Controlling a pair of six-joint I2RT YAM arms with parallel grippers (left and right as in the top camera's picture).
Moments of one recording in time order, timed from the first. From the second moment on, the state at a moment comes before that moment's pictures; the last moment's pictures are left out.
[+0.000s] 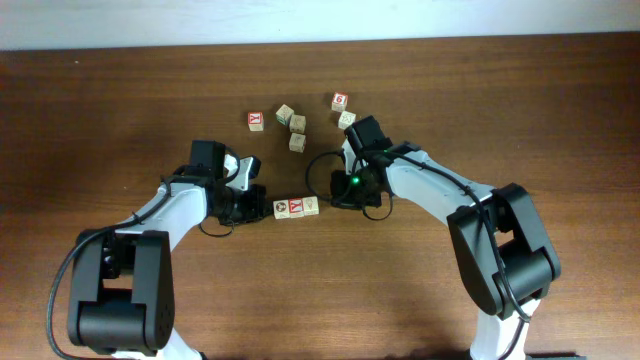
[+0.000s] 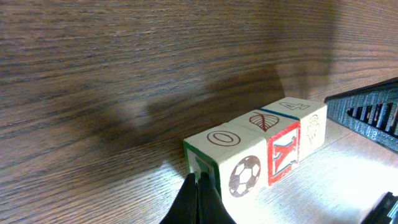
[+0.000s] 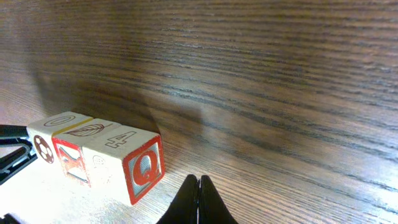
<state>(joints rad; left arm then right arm) -0.09 1.81 0.95 -0.46 0.57 -0.15 0.44 2.01 1.28 -0.56 -0.43 0.47</state>
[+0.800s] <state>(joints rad) -0.08 1.81 0.95 -0.46 0.58 -0.15 0.51 2.01 1.28 -0.50 -0.47 0.37</state>
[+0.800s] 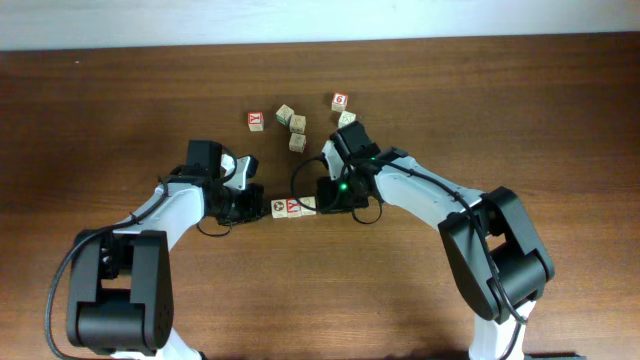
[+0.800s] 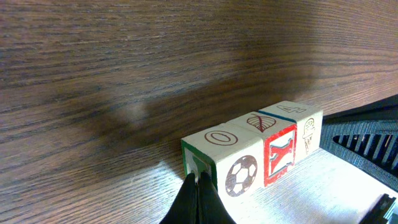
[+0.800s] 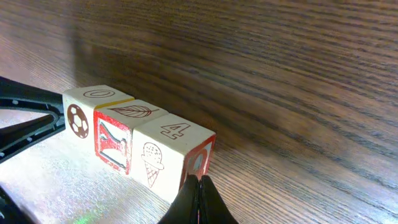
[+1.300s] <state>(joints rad) -0.07 1.81 0.95 -0.46 0.48 -0.15 0.60 1.93 1.34 -0.49 -0.45 0.36</state>
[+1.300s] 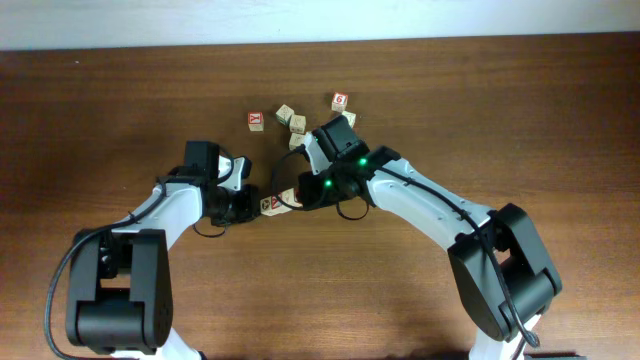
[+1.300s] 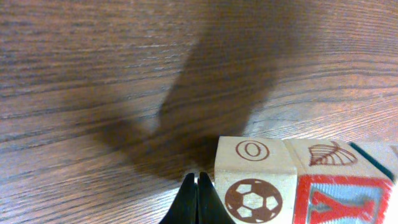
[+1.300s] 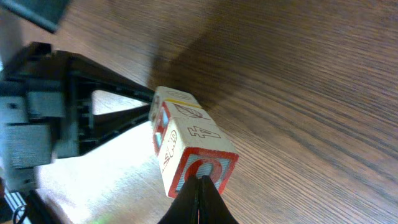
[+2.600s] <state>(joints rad) -0.06 1.82 1.25 -0.66 0.18 -0.15 0.65 1.93 1.49 -0.50 -0.48 0.40</state>
